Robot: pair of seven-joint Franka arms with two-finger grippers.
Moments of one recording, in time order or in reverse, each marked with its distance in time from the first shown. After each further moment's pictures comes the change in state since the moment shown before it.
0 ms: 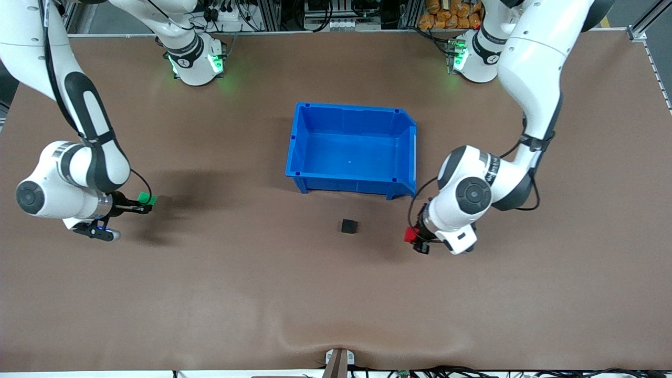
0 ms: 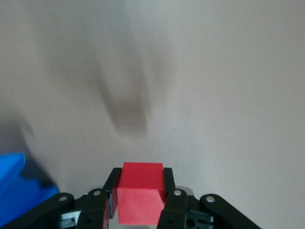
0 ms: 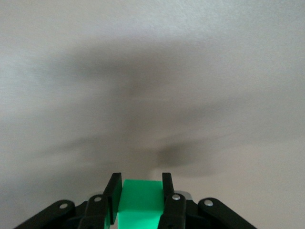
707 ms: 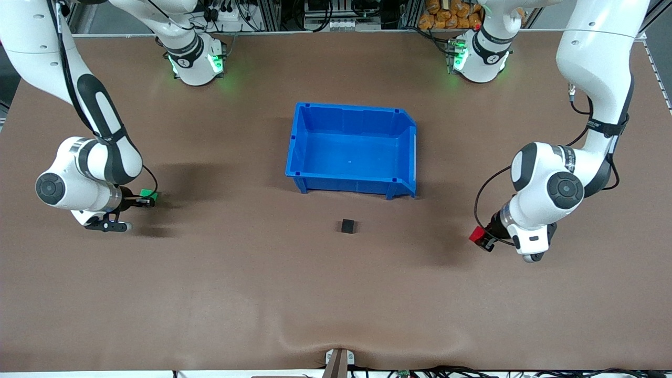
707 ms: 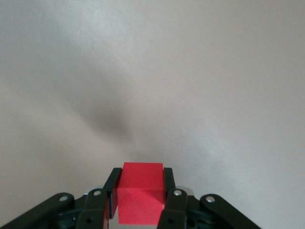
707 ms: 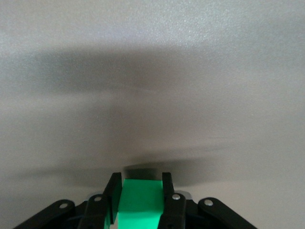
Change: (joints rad) left arm 0.263 -0.166 0.001 -0.237 0.093 0.120 0.578; right arm 0.001 0.001 -0.011 -0.153 -0.095 0.206 -0.141
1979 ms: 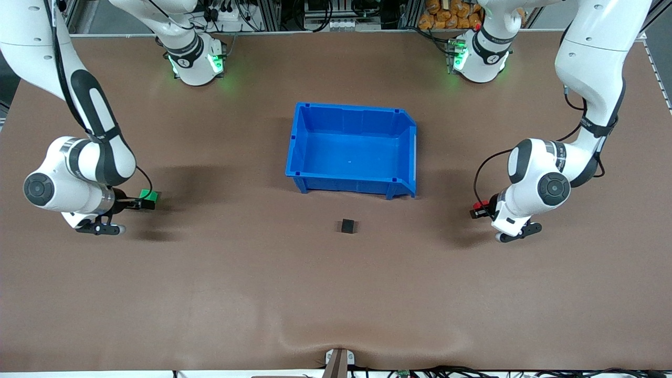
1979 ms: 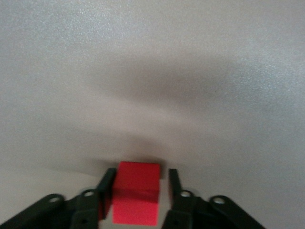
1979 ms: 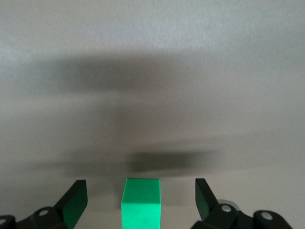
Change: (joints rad) left arm 0.067 -0.003 0.016 -0.233 0.000 0.047 0.749; right arm 0.000 -0.019 0.001 0.025 -0.001 -0.028 -0.005
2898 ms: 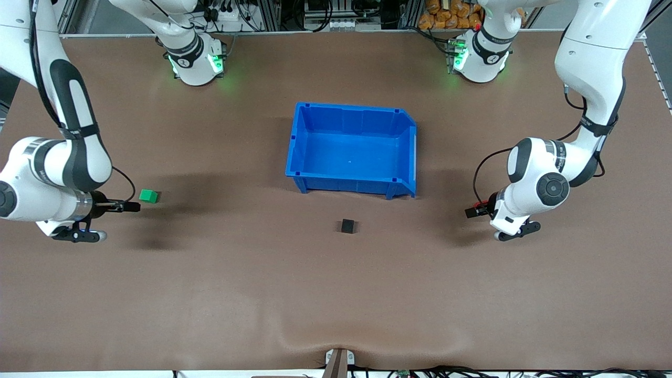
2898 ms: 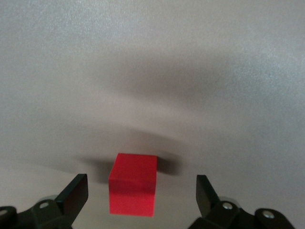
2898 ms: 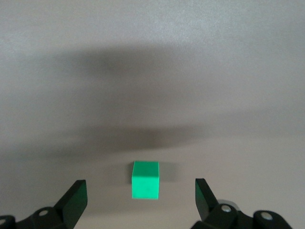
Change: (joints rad) left arm -0.001 -0.004 -0.004 0.000 0.000 -0.020 0.000; right arm 0.000 -0.015 0.000 0.177 0.000 -0.225 -0.001
